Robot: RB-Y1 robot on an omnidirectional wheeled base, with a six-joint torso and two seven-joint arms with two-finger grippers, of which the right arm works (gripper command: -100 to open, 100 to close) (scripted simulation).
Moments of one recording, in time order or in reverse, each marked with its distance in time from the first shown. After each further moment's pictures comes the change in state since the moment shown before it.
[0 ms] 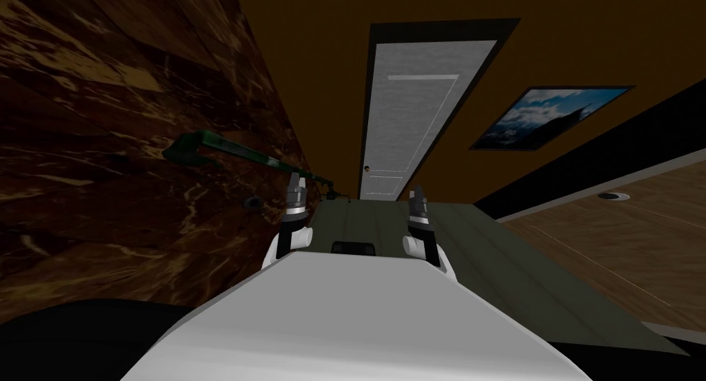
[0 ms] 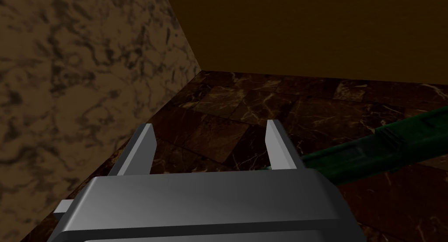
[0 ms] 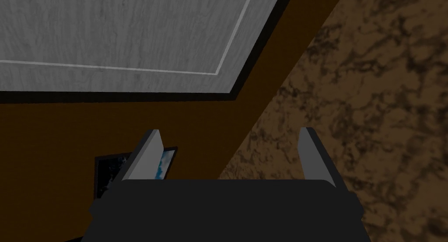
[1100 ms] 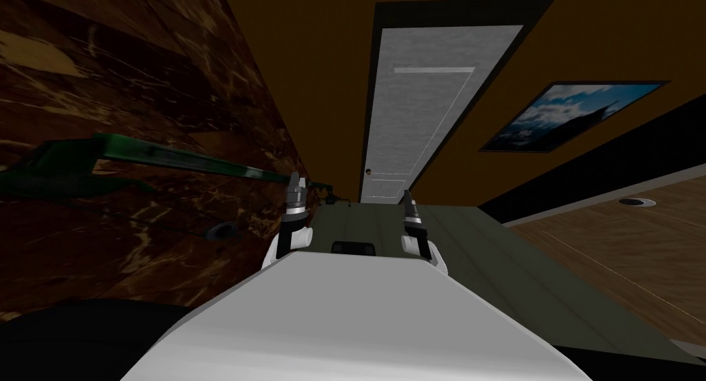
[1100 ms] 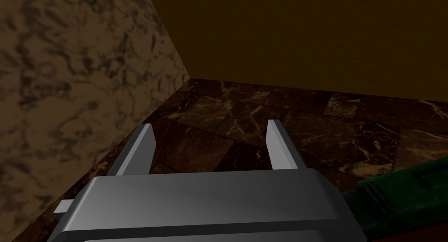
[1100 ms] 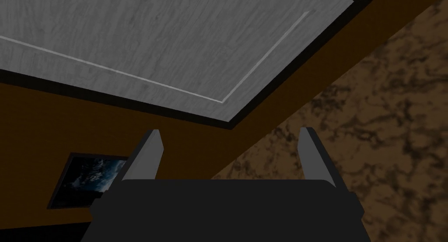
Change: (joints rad) arm -0.085 -0.026 -0.035 0.229 0.082 -0.059 0.169
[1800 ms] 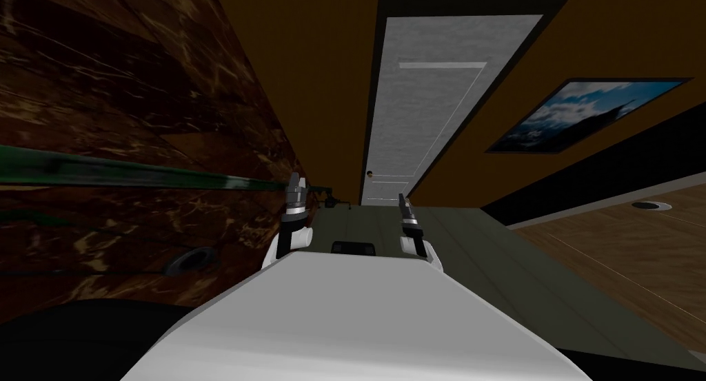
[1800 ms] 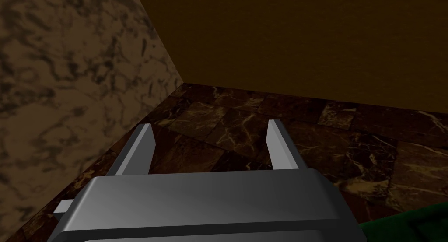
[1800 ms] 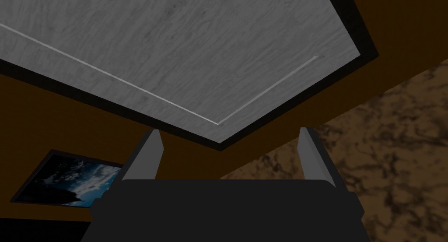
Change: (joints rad) arm -0.051 -0.008 -0.020 0.164 0.060 -0.053 0.122
